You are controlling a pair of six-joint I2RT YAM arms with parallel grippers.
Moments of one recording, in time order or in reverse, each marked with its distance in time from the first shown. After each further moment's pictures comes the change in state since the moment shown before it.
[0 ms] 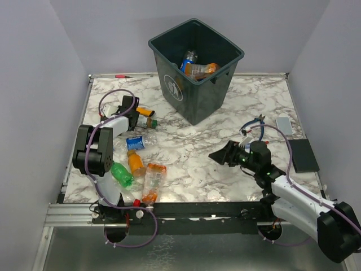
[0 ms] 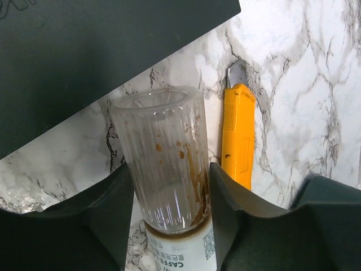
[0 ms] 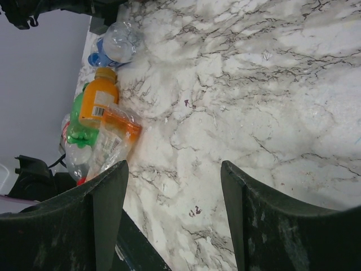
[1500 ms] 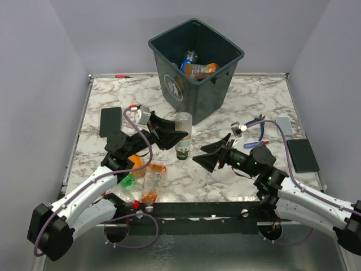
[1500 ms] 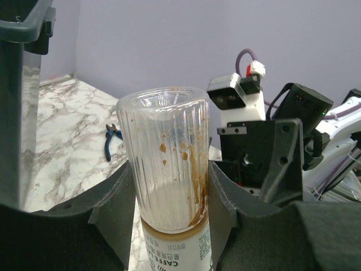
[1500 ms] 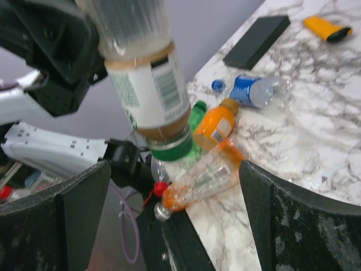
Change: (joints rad) left arm -0.457 -0.883 -0.444 0.789 0.957 0.841; right arm 0.387 -0.142 0.177 0.076 0.120 -0.080
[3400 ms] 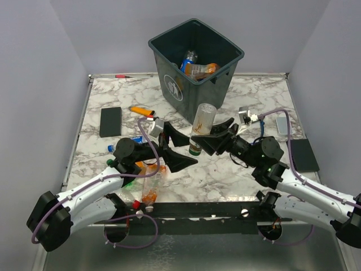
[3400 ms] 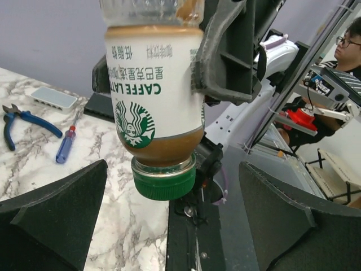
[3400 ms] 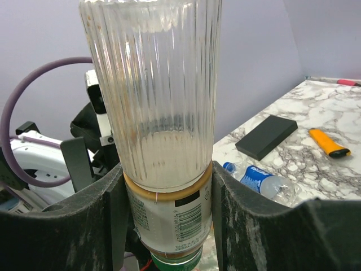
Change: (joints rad) left arm -0.135 0.038 -0.117 0.219 0.156 -0.113; right arm 0.046 0.106 0.212 0.178 0.106 -0.143
